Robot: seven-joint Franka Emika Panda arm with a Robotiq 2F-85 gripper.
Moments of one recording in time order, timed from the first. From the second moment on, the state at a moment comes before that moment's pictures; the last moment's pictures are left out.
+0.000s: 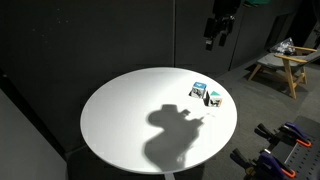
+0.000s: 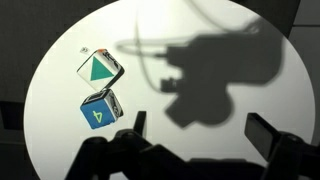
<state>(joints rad) 0.07 -0.18 0.06 -2.16 0.05 2.00 0.04</state>
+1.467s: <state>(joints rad) -0.02 0.15 -0.04 -2.07 0.00 2.18 0.16</state>
